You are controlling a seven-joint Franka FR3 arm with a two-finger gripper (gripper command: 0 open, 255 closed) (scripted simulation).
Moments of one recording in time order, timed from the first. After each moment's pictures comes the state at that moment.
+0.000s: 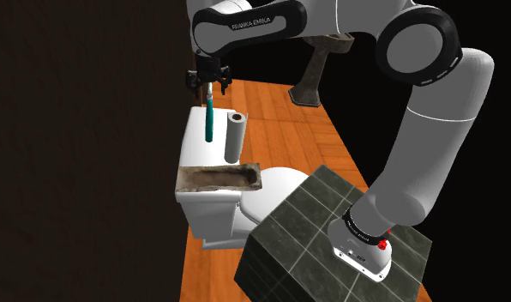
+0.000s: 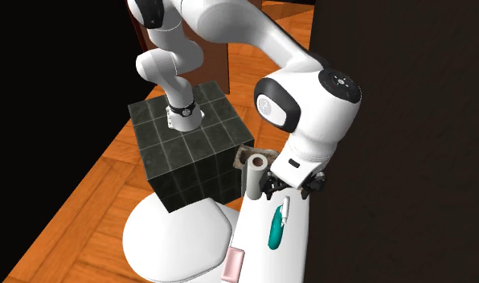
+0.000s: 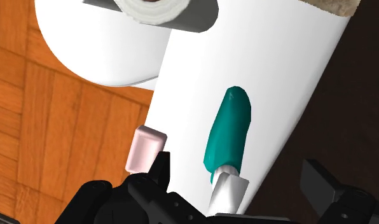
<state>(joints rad) 0.03 0.32 0.21 -1.65 -0.20 1.96 0.71</state>
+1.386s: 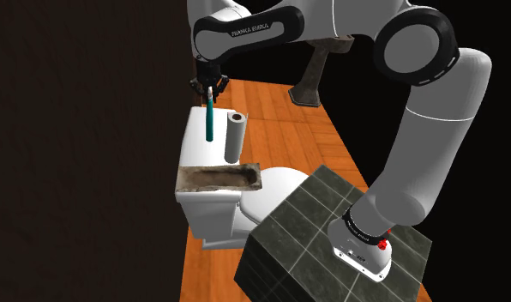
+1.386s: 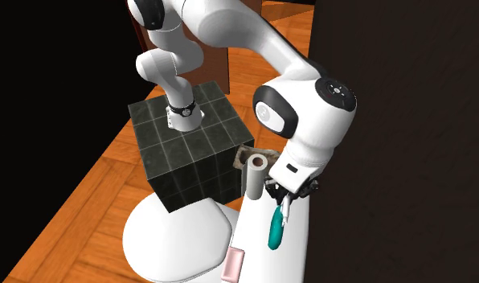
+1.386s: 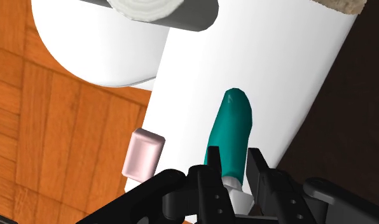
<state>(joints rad) 0.03 0.33 0.21 -1.67 -0.21 2.00 0.71</state>
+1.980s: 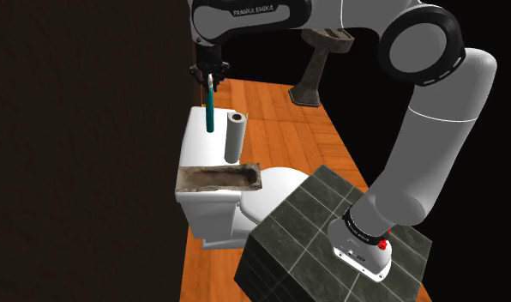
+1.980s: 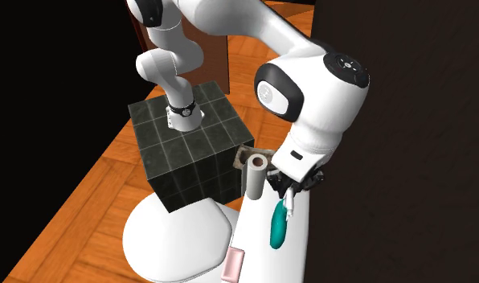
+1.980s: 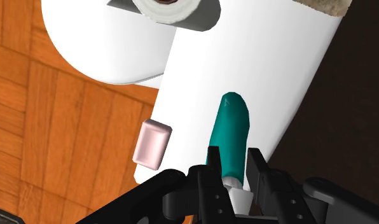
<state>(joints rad) 0.03 0.31 0.21 -1.59 -0.20 1.89 0.69</state>
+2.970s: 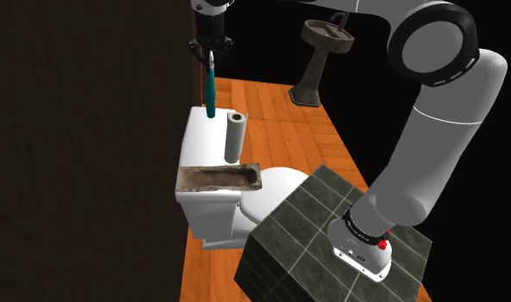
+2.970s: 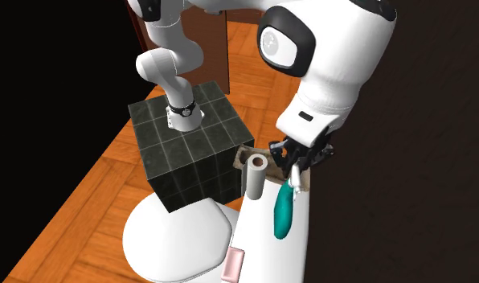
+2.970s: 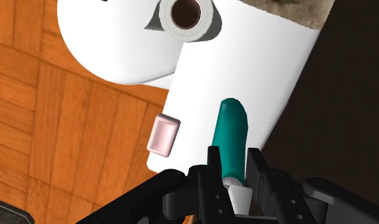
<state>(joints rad) 0.04 0.26 0.22 -1.45 -0.18 1.71 0.68</state>
